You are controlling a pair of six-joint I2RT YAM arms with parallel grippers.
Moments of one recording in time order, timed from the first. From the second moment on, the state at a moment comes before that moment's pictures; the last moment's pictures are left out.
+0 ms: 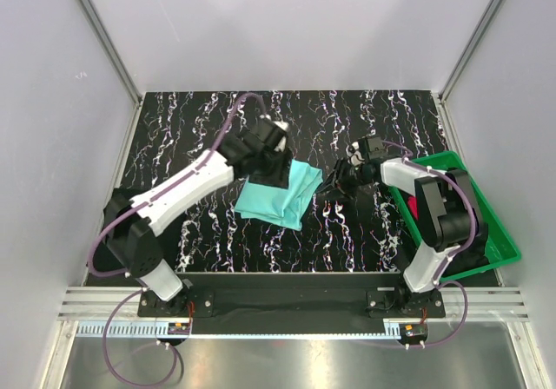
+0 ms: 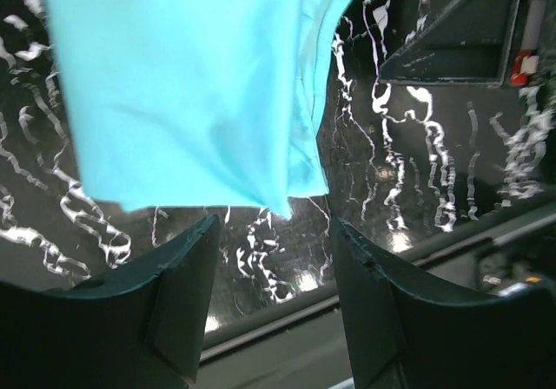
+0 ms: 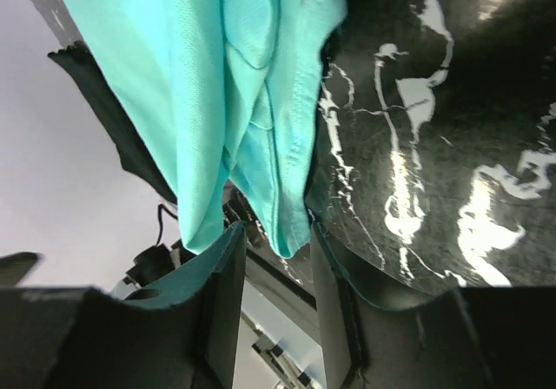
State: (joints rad) left arm -0.71 1.59 1.50 -0.88 0.00 -0.50; right arm 0.23 1.76 0.99 -0.31 -0.67 0.76
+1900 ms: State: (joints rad) left arm -0.88 2.11 1.70 -0.79 -0.39 -0.28; right arm 0.23 1.98 1.07 -0.10 -0.86 0.94
